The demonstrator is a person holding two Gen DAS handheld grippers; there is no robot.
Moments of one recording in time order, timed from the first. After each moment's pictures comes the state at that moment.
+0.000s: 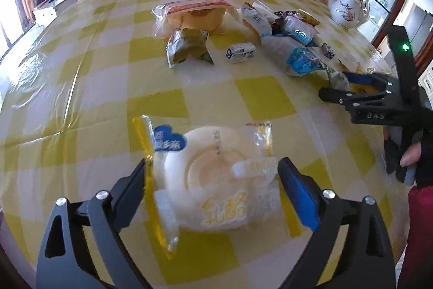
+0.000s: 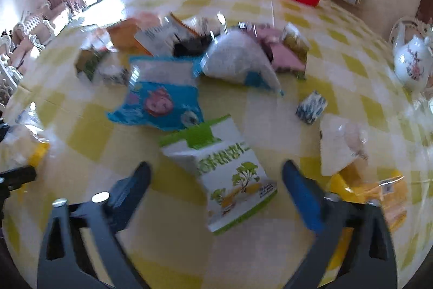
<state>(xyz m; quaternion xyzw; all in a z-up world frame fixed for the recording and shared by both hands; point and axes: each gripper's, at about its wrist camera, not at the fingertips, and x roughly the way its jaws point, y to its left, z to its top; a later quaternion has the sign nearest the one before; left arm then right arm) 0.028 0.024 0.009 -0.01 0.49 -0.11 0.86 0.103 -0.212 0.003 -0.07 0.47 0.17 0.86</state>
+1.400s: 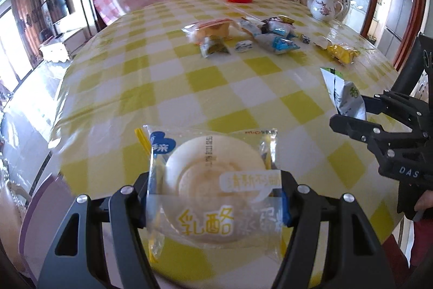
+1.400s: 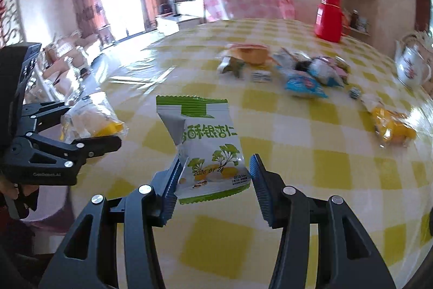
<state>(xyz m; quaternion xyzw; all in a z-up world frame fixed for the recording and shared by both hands) -0.122 0.087 0.050 0.06 0.42 -0.11 0.90 -0.124 -0.089 0.058 -0.06 0.36 0.24 0.90</state>
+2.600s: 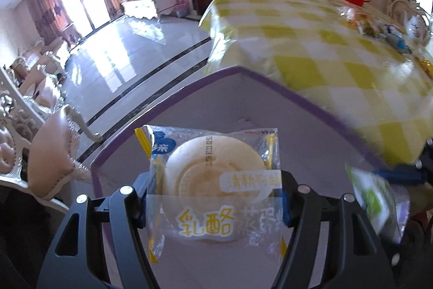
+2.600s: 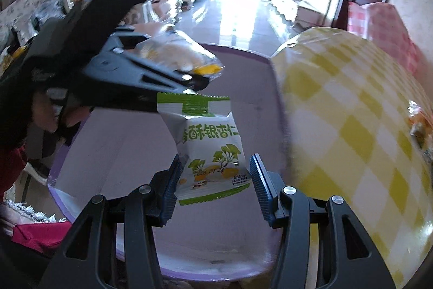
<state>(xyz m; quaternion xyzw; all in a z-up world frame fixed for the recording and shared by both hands) -0.218 0.321 0.015 0.01 0.45 0.13 0.88 -0.240 0.176 0.023 -0.23 0.37 0.47 0.77</state>
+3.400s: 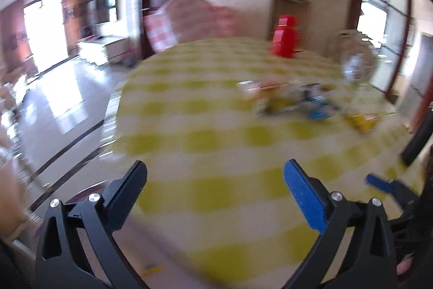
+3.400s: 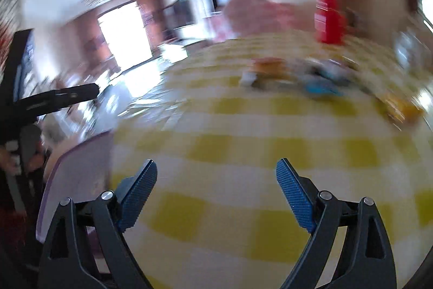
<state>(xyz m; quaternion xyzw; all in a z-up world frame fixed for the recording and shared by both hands) -0.125 0.138 0.127 -0.02 0.33 -0.03 0.94 -0.142 -0.125 0.053 0.06 0.33 0.19 0.92</state>
